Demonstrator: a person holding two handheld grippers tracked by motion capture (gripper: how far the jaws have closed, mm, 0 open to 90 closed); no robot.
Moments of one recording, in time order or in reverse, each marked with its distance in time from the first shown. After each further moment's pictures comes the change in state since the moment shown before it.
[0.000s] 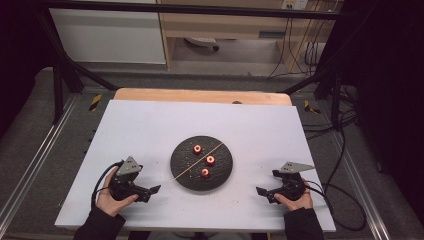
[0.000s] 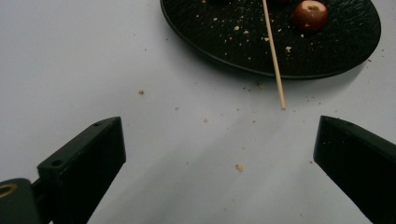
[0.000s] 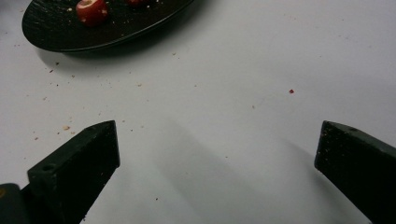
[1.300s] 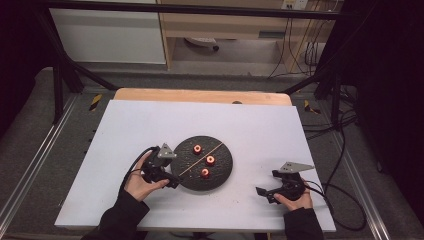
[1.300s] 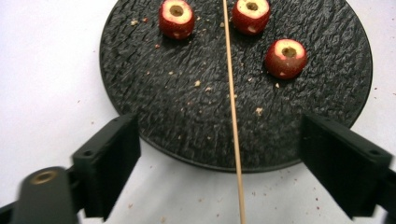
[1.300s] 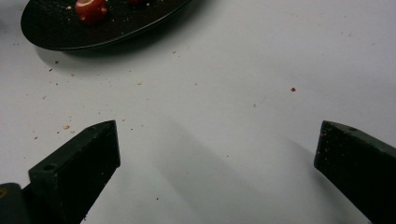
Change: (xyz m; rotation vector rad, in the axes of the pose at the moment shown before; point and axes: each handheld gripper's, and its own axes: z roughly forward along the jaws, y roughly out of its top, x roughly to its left) left arm -0.030 0.072 0.052 0.151 -0.026 0.084; right arm 0.000 0.000 0.001 0.007 0.002 0.002
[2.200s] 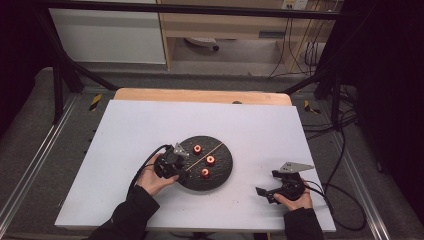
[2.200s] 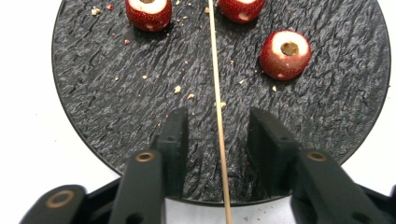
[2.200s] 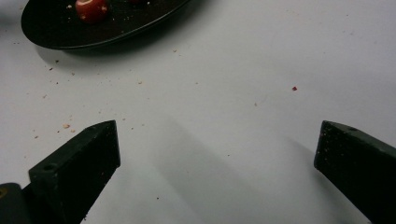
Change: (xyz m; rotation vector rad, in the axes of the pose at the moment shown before) left arm -0.005 0.018 0.027 0.132 -0.029 0.021; right arm 0.000 0.000 0.001 0.003 0.002 0.001
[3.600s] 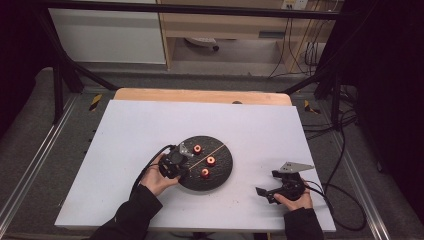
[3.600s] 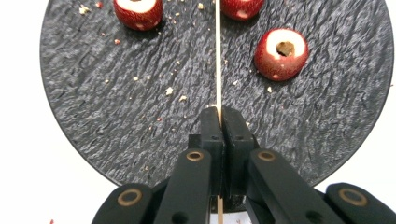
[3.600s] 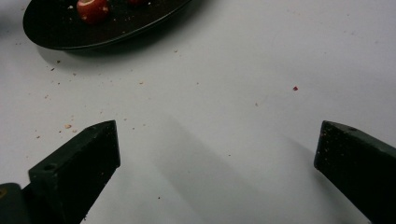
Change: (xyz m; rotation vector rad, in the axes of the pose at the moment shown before) left arm -0.007 0.008 0.000 0.034 0.024 0.010; right arm 0.000 0.000 0.000 0.001 0.004 0.003
